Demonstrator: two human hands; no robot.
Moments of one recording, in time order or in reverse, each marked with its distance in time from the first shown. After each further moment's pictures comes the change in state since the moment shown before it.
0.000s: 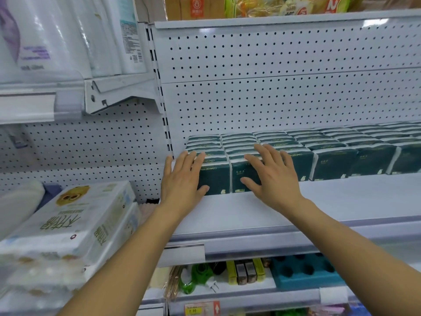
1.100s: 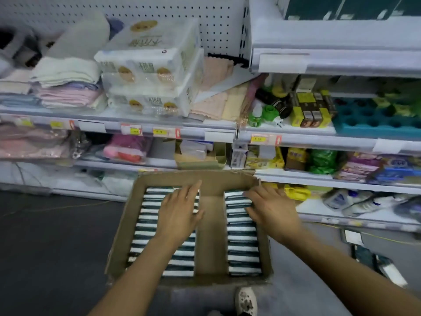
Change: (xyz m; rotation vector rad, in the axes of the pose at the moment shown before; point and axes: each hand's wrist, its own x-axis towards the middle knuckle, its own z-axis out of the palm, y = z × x) left_hand -0.495 -0.070 0.040 -0.189 -0.439 -0.239; right_hand -0.371 -0.266 -0.003 0.258 -0.600 -0.228
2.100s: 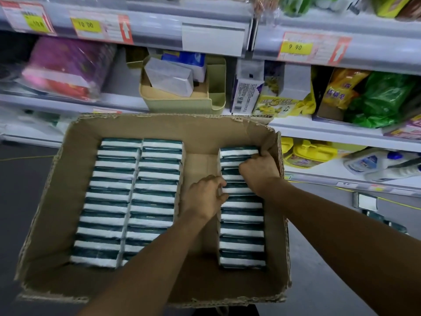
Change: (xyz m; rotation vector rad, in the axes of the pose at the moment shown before) left_hand 0.044 0.029 0.254 -0.394 -0.405 -0.191; right_hand 0.078 0.043 0.218 -0.365 -0.676 -0.090
